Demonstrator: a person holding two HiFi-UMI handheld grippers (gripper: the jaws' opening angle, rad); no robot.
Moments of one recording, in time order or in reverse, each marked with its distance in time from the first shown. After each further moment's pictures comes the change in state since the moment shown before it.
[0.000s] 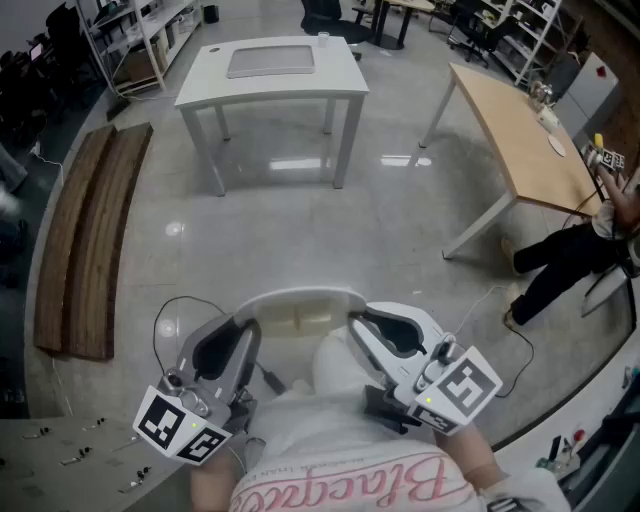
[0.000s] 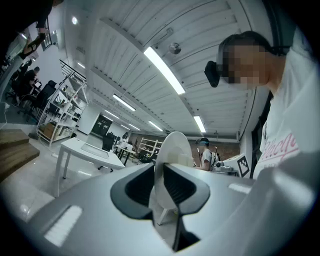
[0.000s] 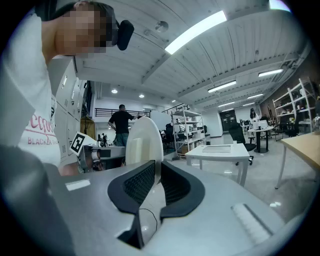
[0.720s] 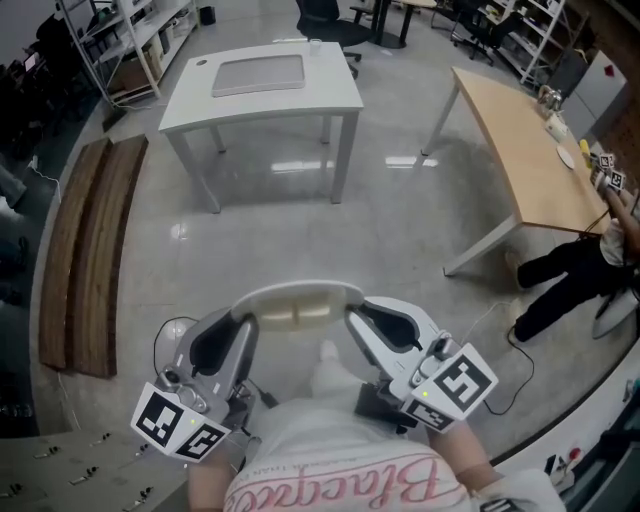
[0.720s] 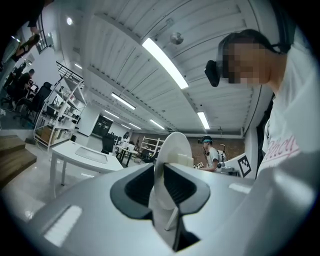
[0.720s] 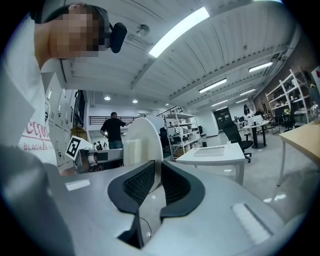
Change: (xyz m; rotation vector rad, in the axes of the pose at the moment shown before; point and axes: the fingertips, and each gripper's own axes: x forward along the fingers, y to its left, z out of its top) left arm 0.107 0.025 0.025 0.041 0.018 0.022; right arm 0.025 -0.107 0.033 0.086 -0.048 -0.025
